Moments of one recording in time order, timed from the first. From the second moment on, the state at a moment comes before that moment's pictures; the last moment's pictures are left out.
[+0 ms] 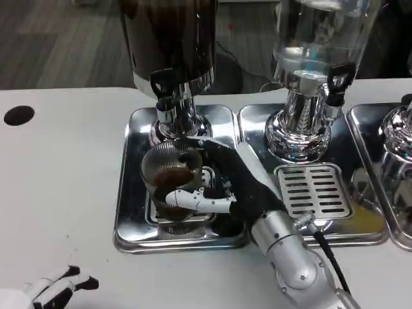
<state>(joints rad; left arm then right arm) 1.05 0.29 0.40 -0.71 0.72 -0.43 -0.16 -0.29 0.03 0.32 0.39 -0.34 -0.05 -0.05</state>
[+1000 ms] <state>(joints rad) 1.04 0.29 0.41 -0.71 0.71 -0.42 -0.19 -0.29 0.03 0.32 0.43 -0.34 -0.07 -0.03</state>
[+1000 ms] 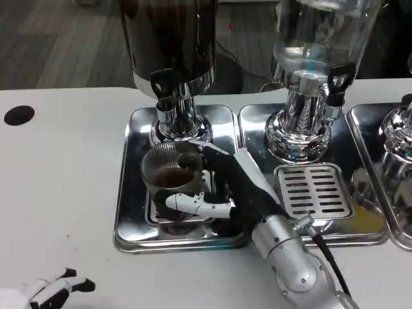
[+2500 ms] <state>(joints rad) 0.95 0.30 0.33 -0.70 0.72 -0.36 -0.25 -0.24 0.00 0.25 0.37 -0.30 -0.10 -0.03</state>
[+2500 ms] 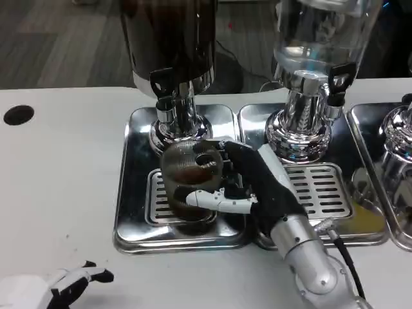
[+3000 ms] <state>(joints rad) 0.88 0.32 0.29 -0.69 0.72 -0.30 -0.26 -0.12 -0.06 0.20 0.14 -0.26 -0.07 0.05</state>
